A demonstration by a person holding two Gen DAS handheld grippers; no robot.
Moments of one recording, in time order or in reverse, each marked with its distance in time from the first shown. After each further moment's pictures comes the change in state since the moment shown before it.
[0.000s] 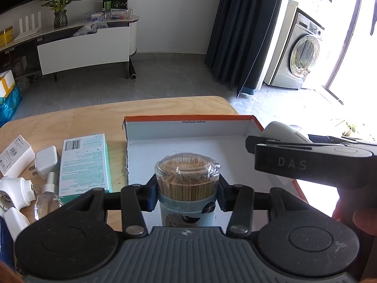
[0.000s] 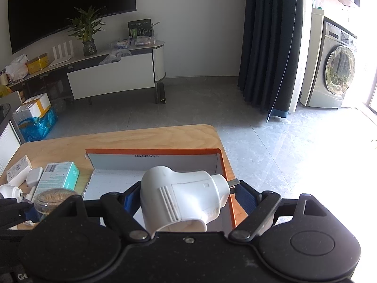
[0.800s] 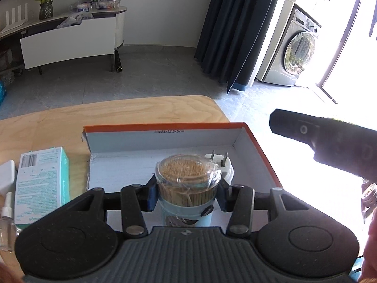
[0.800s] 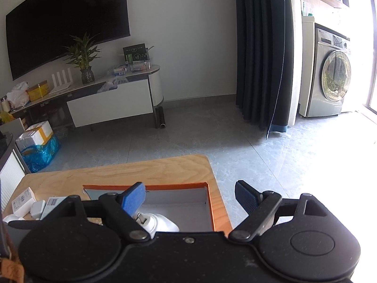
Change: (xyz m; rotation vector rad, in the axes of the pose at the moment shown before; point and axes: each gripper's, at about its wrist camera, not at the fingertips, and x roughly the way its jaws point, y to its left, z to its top) left arm 0.050 -0.022 0.027 -0.014 0.038 -0.074; right arm -0.020 -0.034 0.024 0.069 -0.118 0.026
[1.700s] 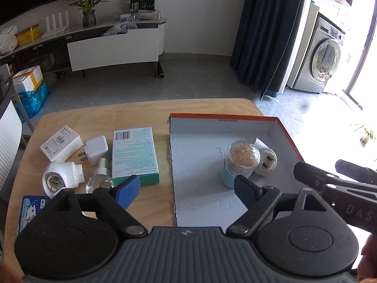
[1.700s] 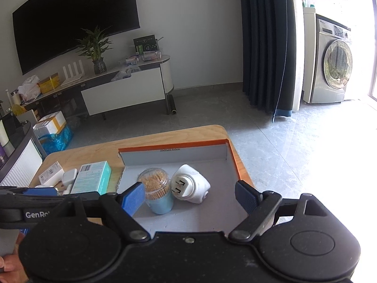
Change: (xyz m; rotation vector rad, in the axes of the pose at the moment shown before) left arm -0.105 0.040 -0.036 -0.035 -0.036 0.195; right arm -0.062 0.042 -0.051 0.006 0.058 0.040
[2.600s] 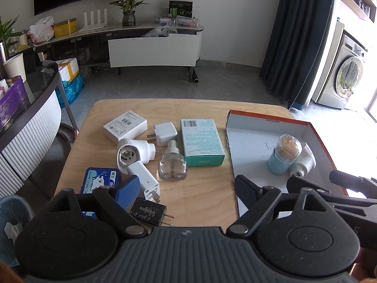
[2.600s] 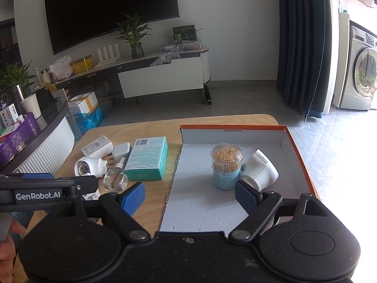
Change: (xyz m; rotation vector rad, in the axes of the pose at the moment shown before) left arm -0.046 0.069 -0.036 -0.083 -0.046 0.111; right arm -0.018 0.082 -0.028 -0.092 0.038 0.123
